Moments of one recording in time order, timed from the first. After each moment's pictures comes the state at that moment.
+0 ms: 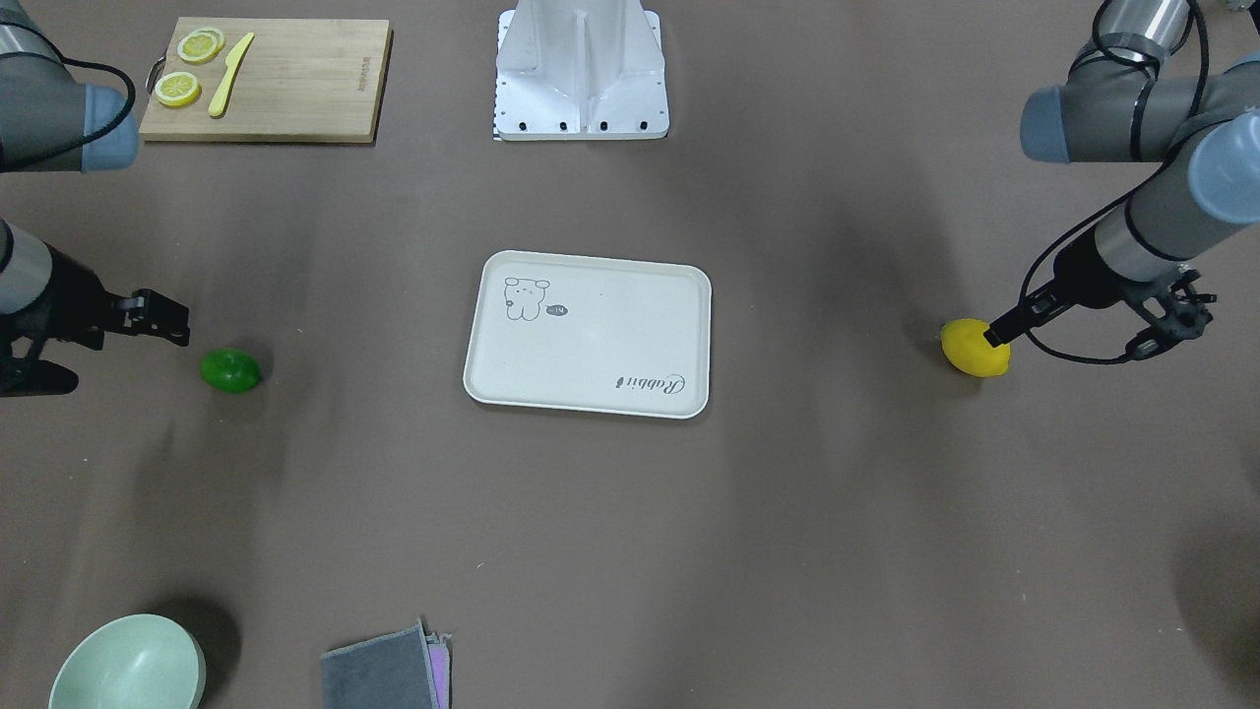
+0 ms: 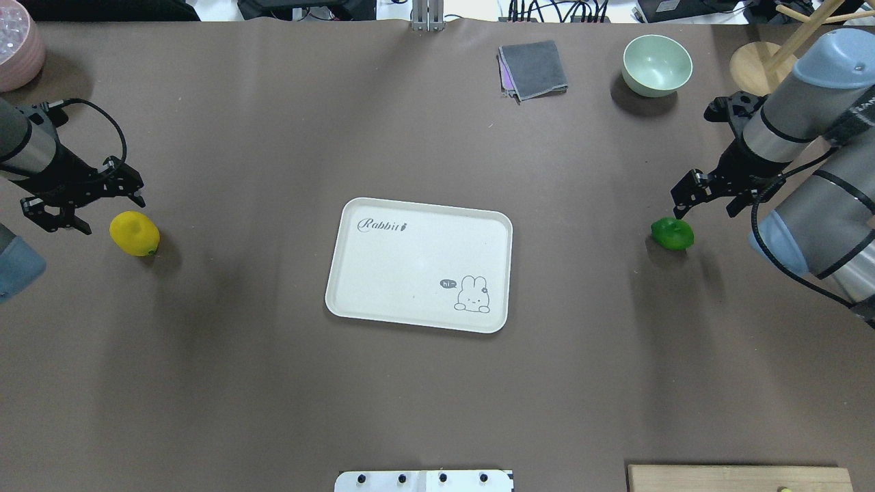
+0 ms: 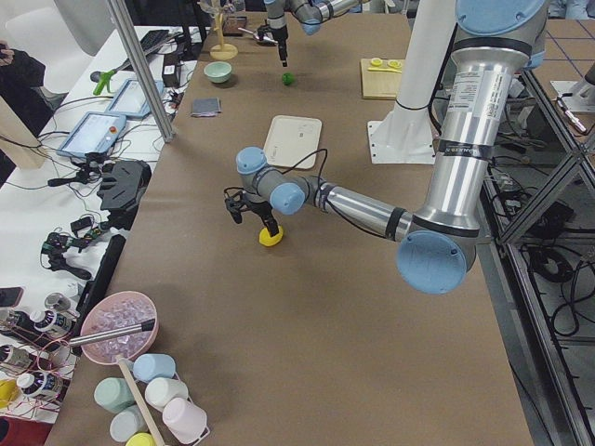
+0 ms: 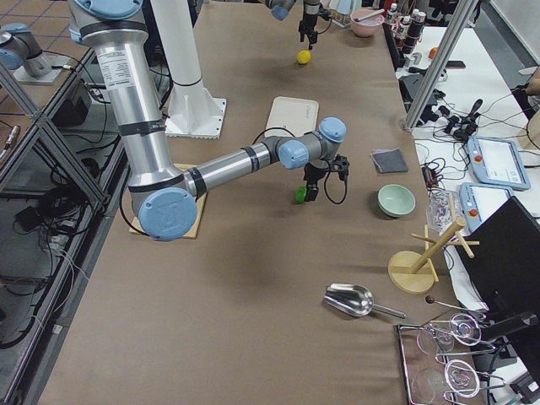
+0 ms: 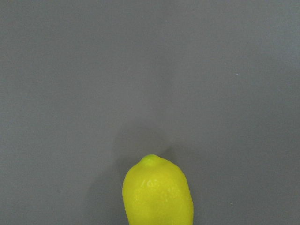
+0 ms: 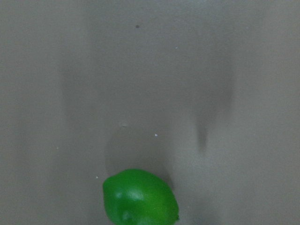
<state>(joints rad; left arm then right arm) -0.99 -1.74 -1.65 -1.86 -2.26 -1.32 0.98 -1.30 1.62 -1.52 2.31 0.62</state>
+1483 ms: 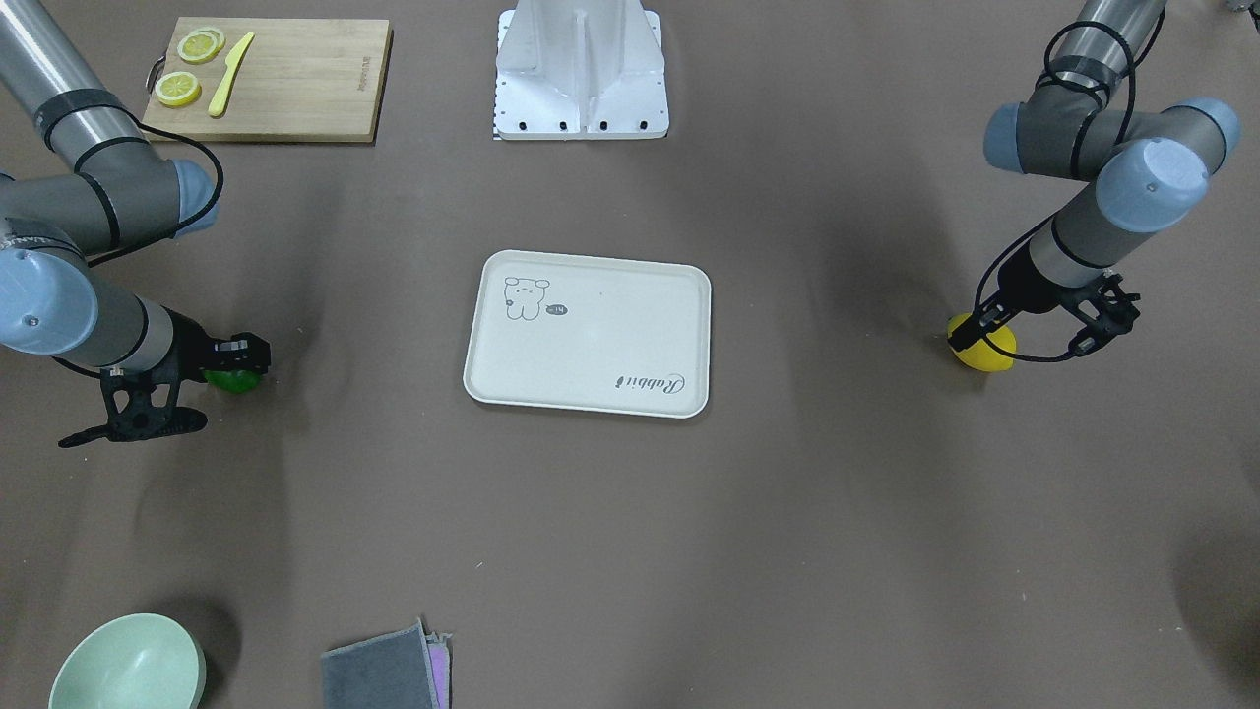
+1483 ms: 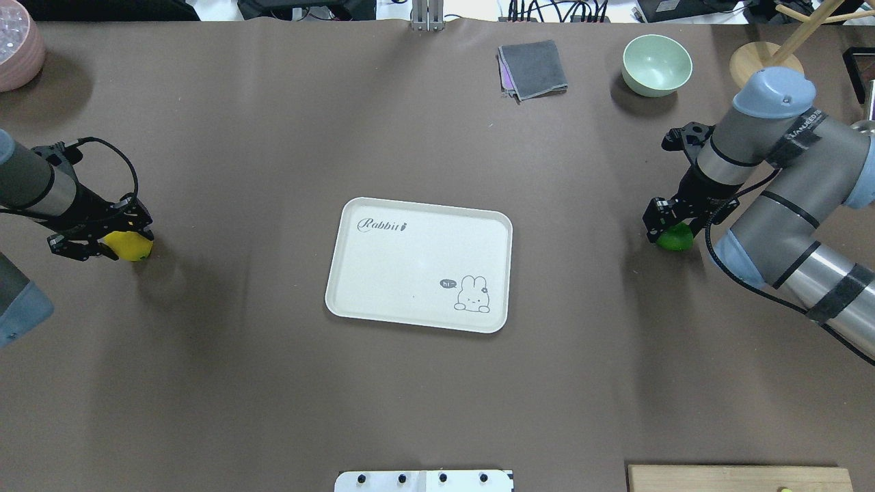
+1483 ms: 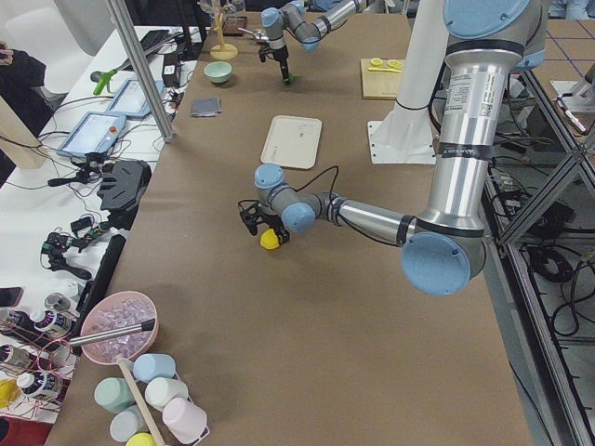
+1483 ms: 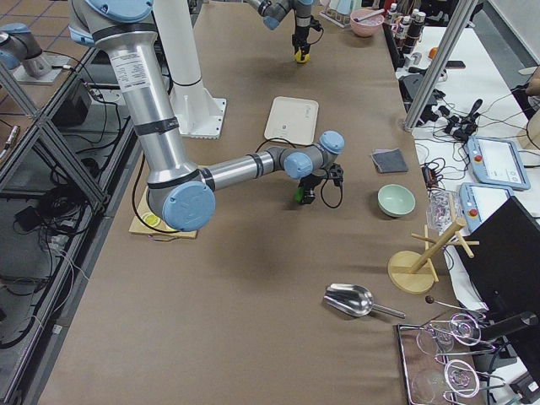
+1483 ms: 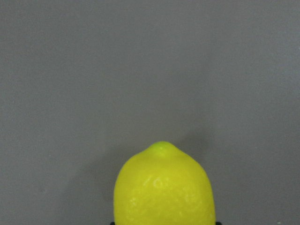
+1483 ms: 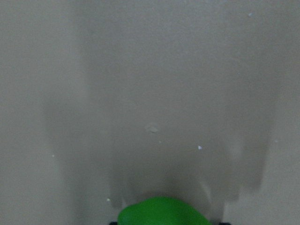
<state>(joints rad) -0.90 -1.68 -1.61 -2.03 -2.20 -1.44 0.91 -1.25 1.49 -1.44 2.33 0.61</state>
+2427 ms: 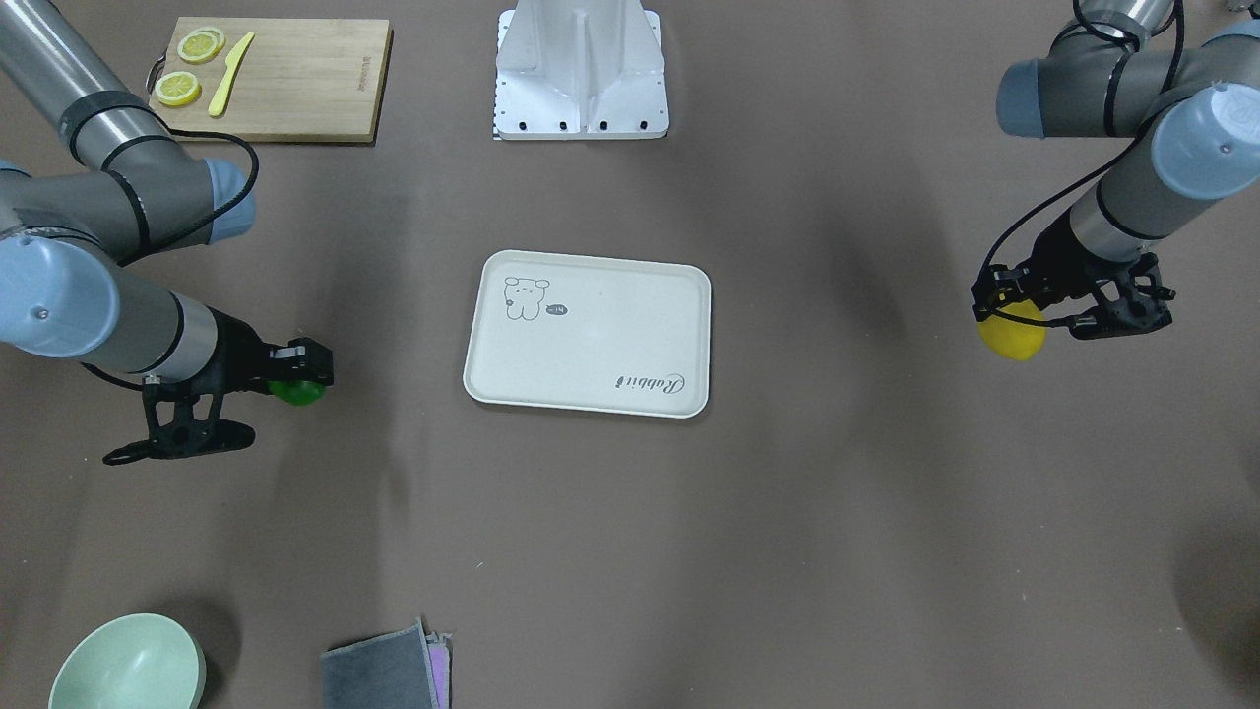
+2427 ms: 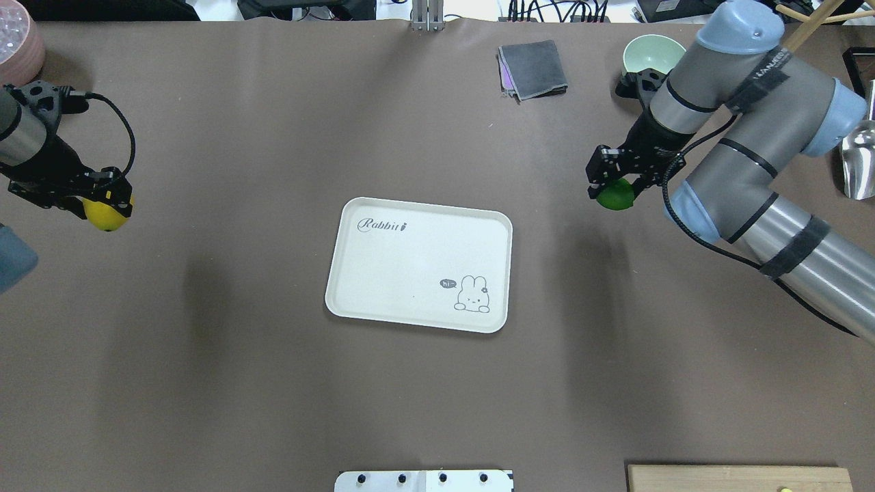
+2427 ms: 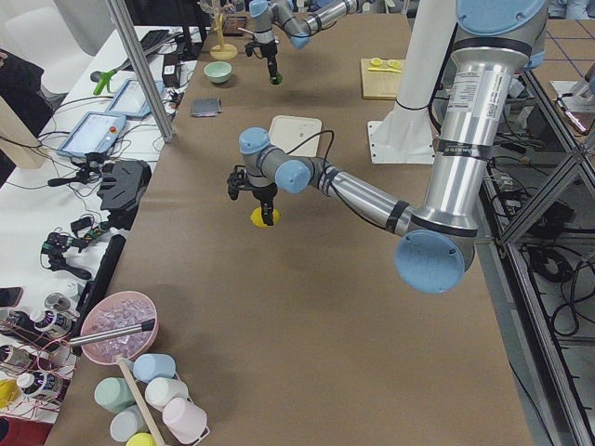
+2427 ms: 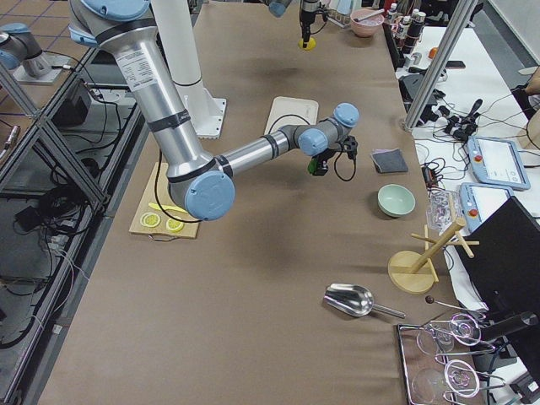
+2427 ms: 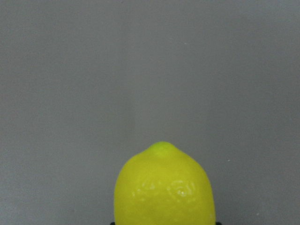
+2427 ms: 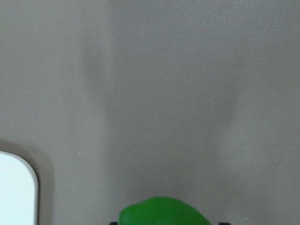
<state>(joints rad) -1.01 -1.75 -1.83 -1.60 -2.24 -0.76 0.92 -1.07 1.49 -1.44 2.42 0.78</state>
